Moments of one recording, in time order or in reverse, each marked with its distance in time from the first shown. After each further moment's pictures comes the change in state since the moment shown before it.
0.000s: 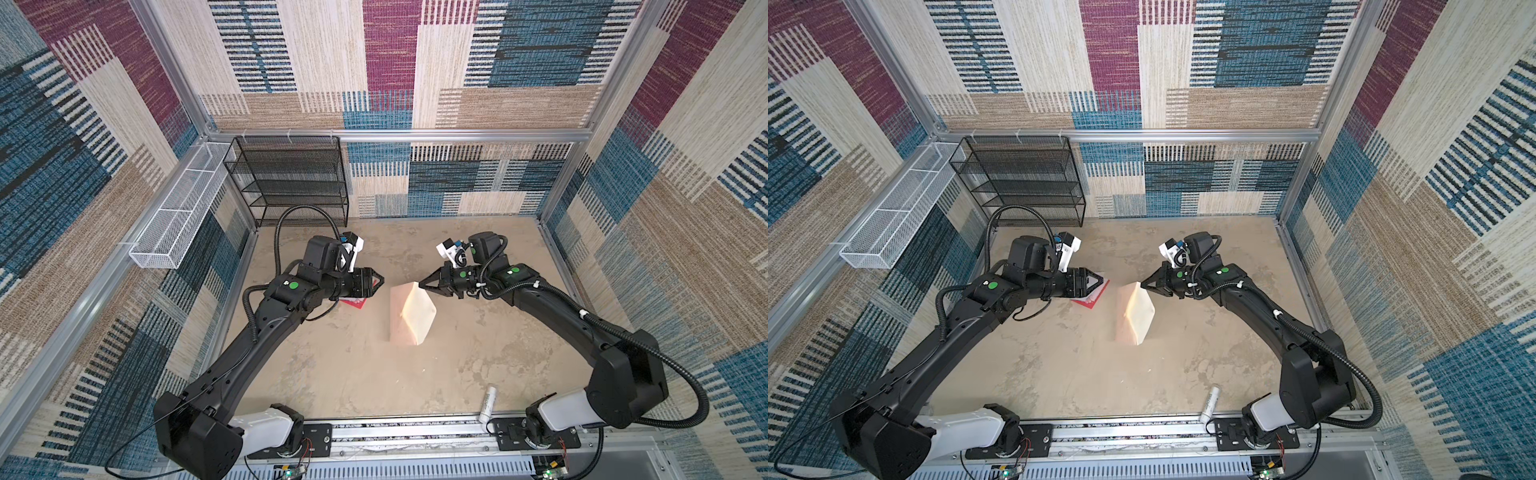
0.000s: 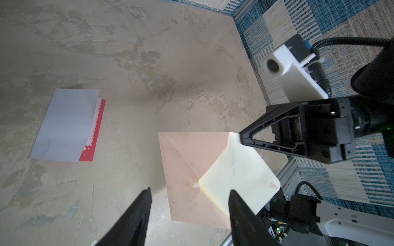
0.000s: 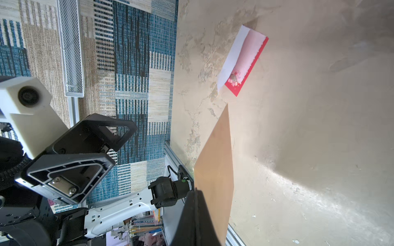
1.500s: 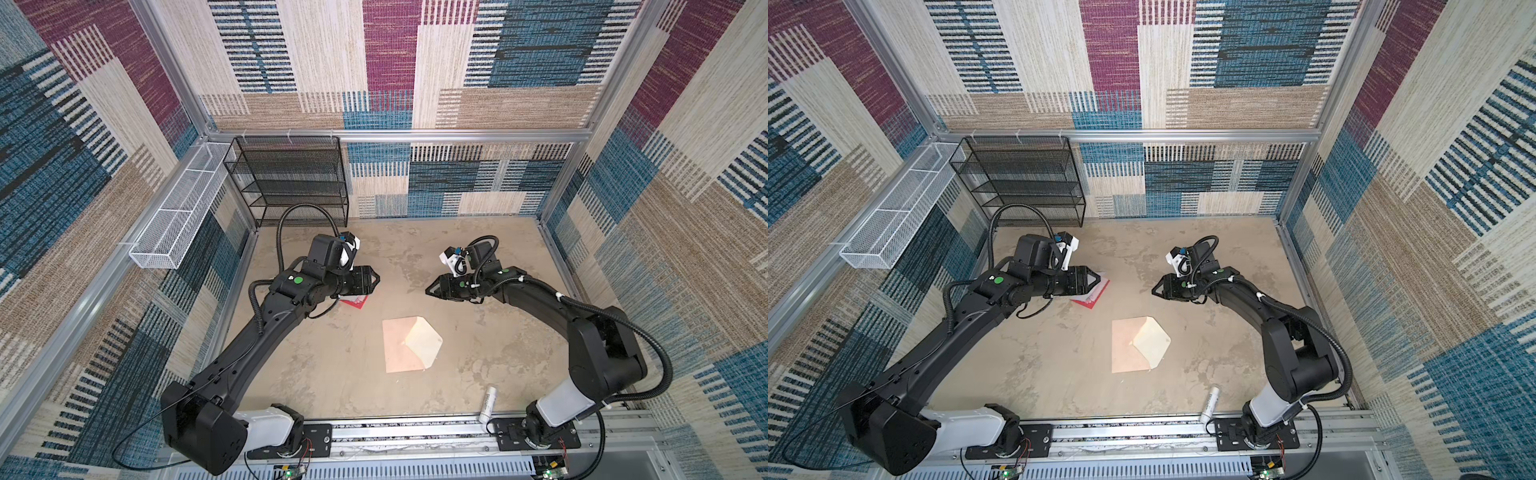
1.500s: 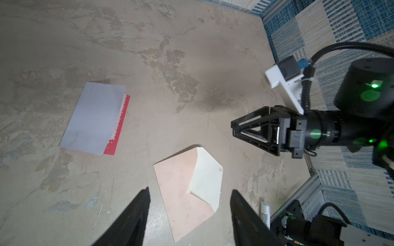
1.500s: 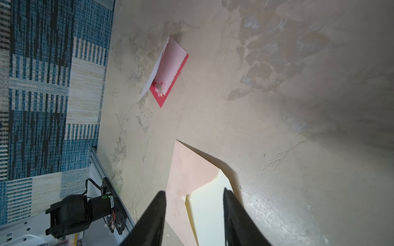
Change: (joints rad) left arm 0.004 0.066 0.050 -0.045 -0.109 -0.032; right arm -0.072 0.108 -0.053 -0.005 0.225 -0.356
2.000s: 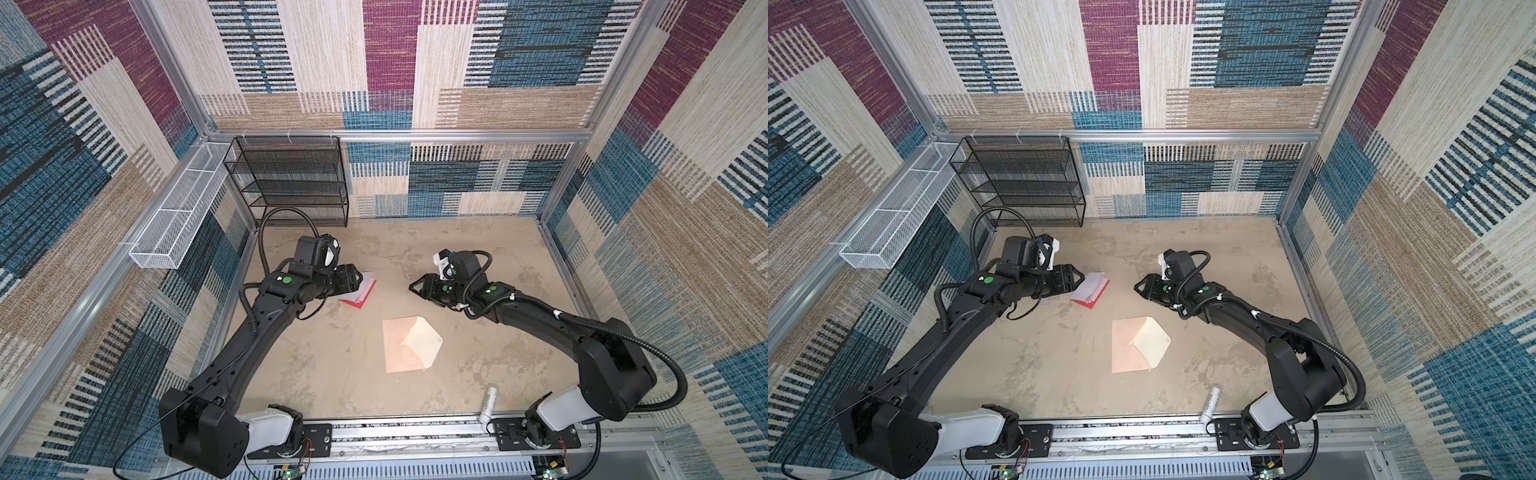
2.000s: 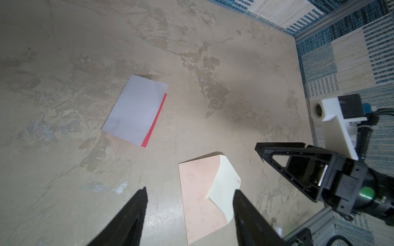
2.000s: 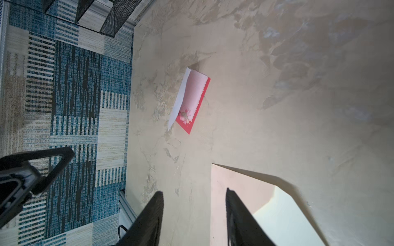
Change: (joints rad) left arm 0.138 -0.042 -0.077 -0.013 -0.017 -0.023; right arm 0.219 -0.041 -0.072 0.281 0.244 0.463
